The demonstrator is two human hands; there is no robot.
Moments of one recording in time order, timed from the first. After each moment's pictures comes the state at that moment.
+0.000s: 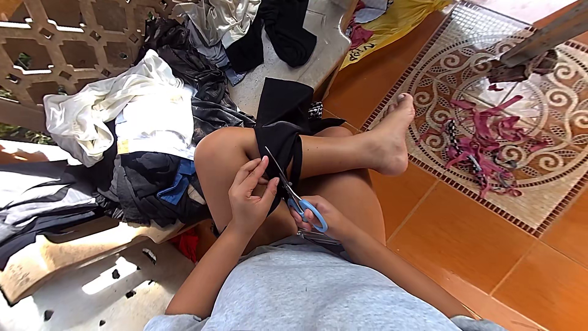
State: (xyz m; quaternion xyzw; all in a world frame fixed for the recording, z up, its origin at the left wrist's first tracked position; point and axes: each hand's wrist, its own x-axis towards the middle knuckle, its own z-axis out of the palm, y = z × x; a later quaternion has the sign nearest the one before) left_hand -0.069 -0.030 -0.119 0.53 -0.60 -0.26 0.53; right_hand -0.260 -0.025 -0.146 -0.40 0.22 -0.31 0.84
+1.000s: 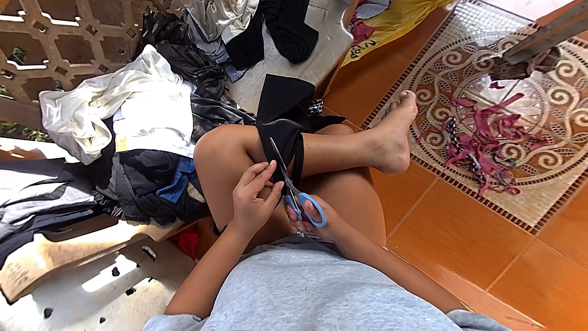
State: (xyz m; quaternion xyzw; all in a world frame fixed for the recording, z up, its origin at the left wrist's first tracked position) left_hand -0.069 -0.026 -0.120 0.53 -0.63 -0.27 0.50; right_hand -0.248 -0.019 -0.144 -0.31 0.19 -0.33 0.87
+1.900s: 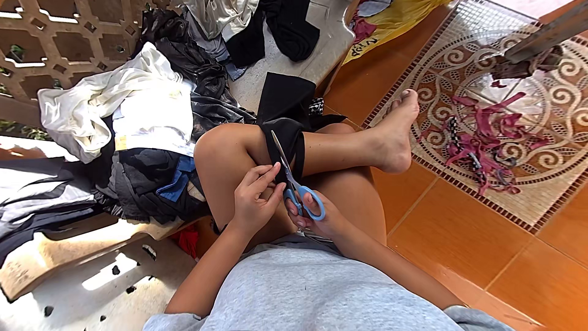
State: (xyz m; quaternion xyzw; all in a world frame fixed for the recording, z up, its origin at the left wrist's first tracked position) left_hand -0.068 -0.026 -0.121 0.51 -0.65 -0.27 0.49; right_hand -0.242 -0.024 -0.137 -0.25 0.22 -0.34 0.88
